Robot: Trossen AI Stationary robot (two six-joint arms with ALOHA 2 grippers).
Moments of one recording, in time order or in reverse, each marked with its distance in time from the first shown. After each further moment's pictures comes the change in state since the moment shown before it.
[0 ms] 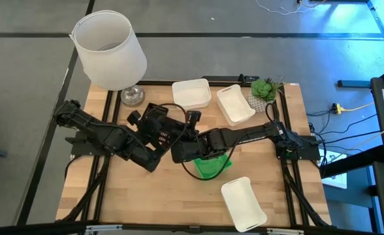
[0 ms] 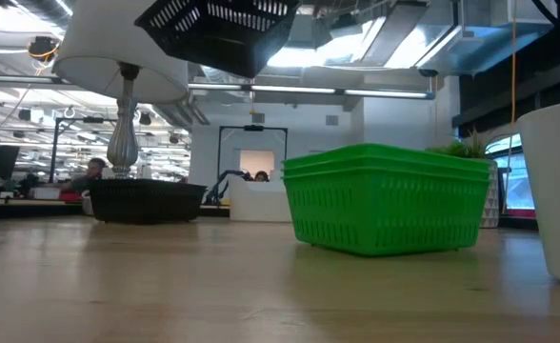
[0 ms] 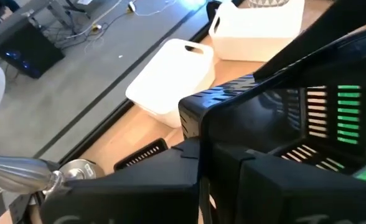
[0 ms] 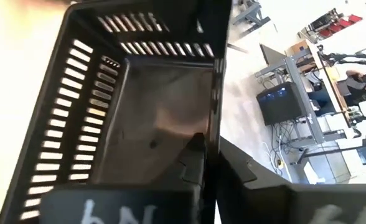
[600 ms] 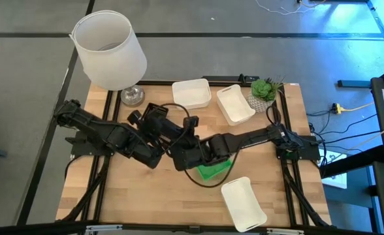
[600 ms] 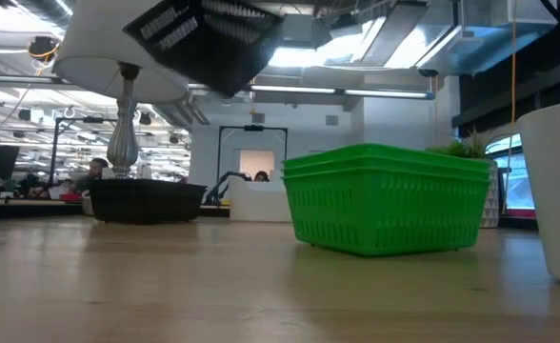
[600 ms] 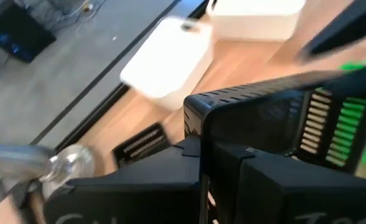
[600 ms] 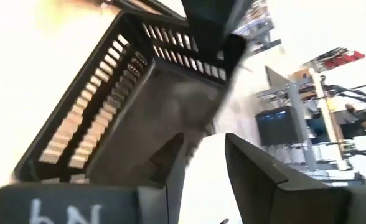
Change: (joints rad) left arm 0.037 0.001 -0.001 -0.052 0.071 -0.037; right arm 0.048 -0.006 0.000 0.014 0.002 -0.120
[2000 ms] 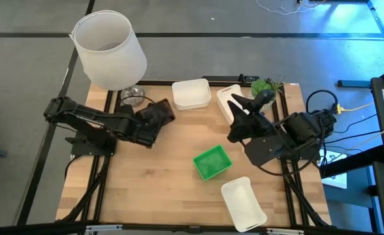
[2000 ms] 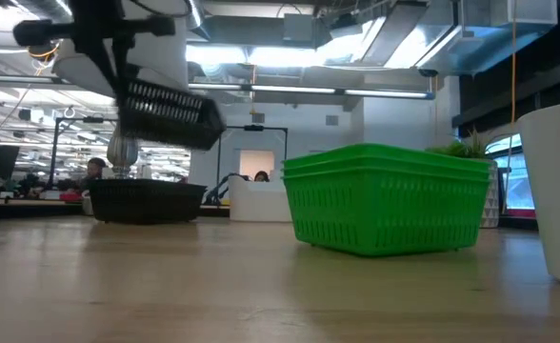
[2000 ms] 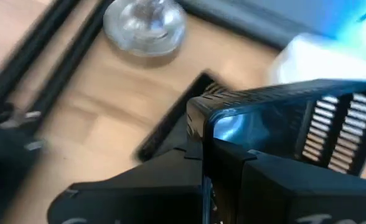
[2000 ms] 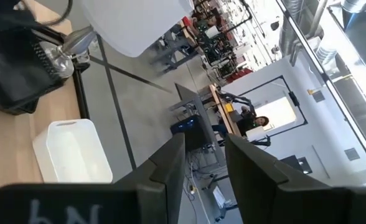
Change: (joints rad) left arm 0.214 -0.166 -0.430 -0.123 0.138 -1.298; right arm 0.181 -0.425 0.001 -0.342 0.449 -0.015
